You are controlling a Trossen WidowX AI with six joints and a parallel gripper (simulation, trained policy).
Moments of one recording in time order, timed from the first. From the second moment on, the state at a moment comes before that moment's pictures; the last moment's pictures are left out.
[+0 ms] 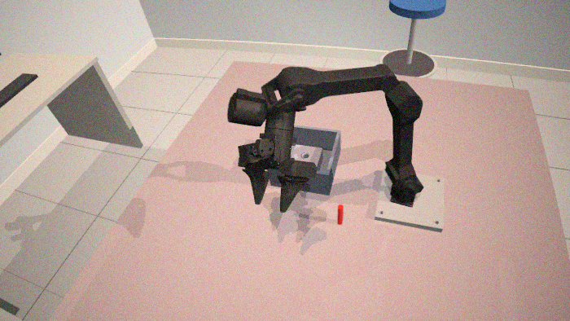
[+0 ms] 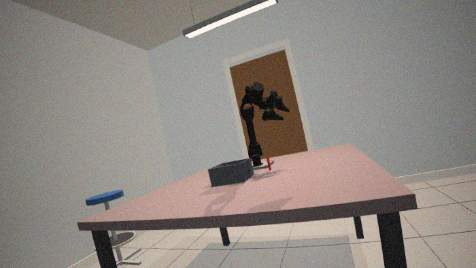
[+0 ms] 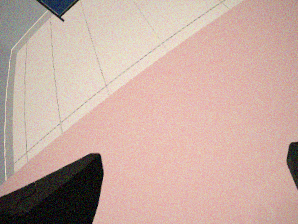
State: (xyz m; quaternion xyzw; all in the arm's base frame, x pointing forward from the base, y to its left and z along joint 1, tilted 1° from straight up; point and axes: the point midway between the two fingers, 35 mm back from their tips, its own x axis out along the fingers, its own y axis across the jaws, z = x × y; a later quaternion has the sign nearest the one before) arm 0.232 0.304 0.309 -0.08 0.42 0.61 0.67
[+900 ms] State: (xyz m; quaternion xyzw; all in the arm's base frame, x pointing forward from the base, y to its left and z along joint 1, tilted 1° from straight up) arm 0.215 0.245 0.242 0.08 0.67 0.30 0.68
